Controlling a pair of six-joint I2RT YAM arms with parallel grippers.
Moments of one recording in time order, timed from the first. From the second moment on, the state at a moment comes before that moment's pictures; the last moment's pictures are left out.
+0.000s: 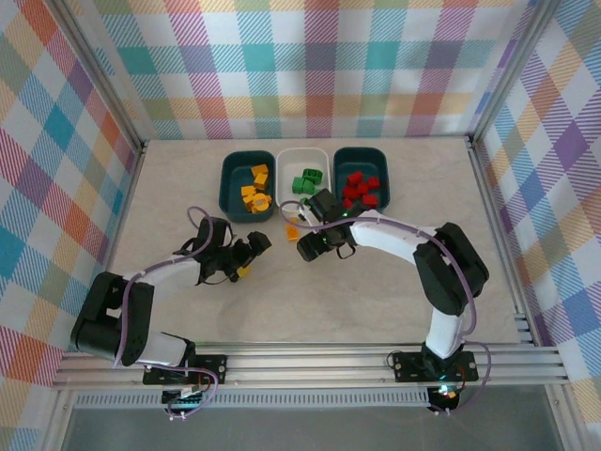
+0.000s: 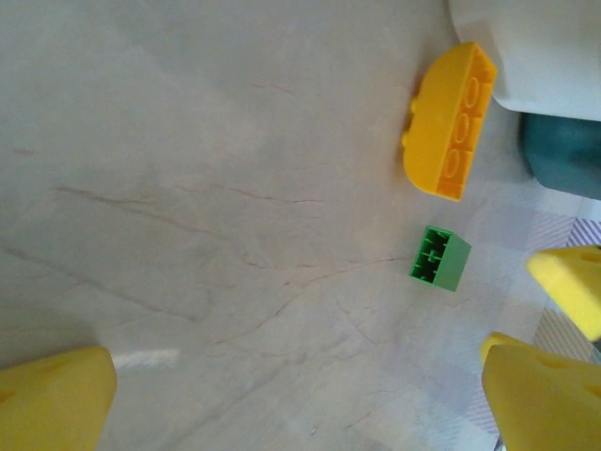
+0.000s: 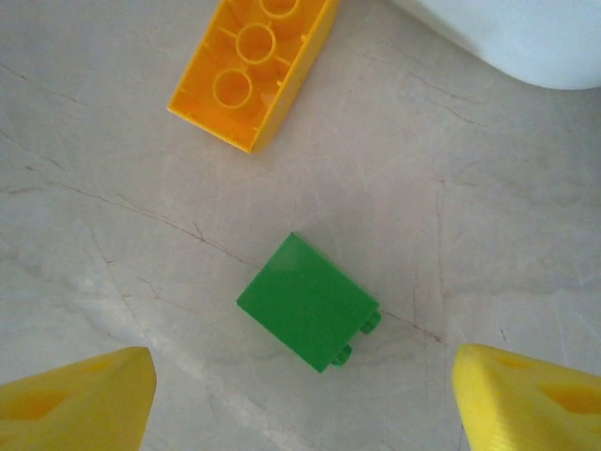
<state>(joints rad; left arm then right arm) -0.29 1.41 0.56 -0.02 0.45 -0.95 0.73 1.83 1.24 -0.53 -0.02 0.06</state>
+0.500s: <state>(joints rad) -0.29 1.43 0.56 -0.01 0.44 -0.97 0.73 1.96 1.27 -0.46 -0.11 0.00</state>
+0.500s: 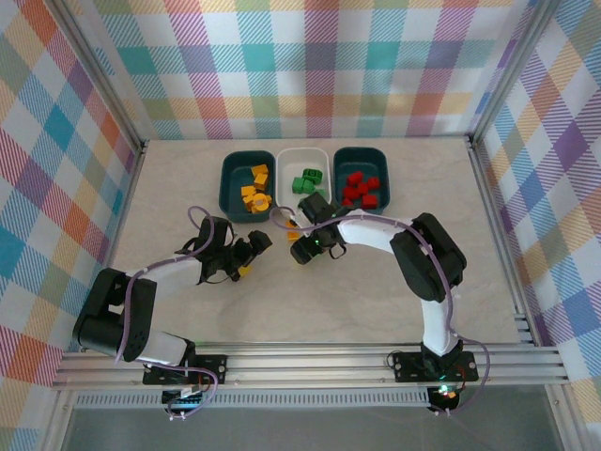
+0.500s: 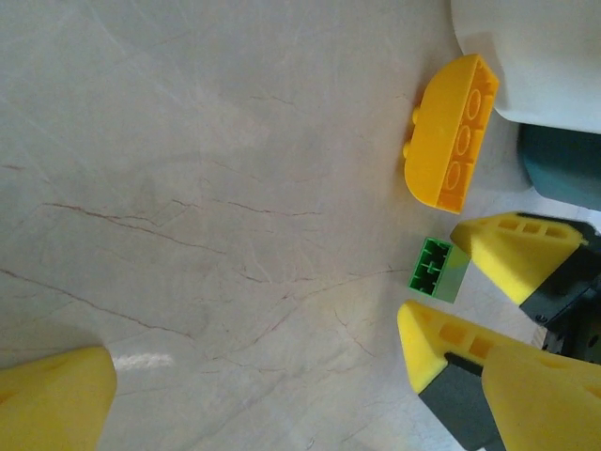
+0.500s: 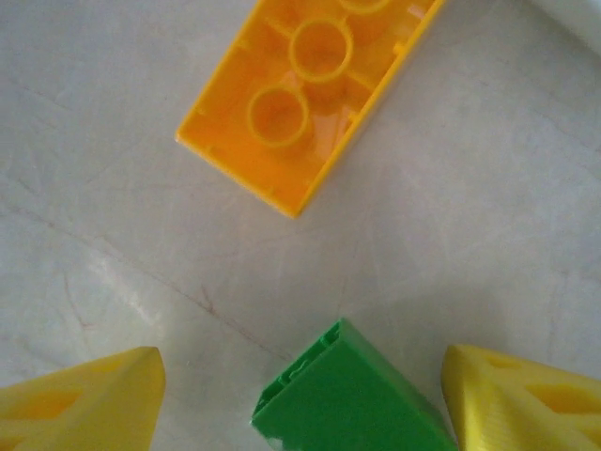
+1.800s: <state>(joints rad) -0.33 1.37 0.60 -0.18 0.35 -0.92 0.56 2.14 1.91 -0.57 0.06 0.16</state>
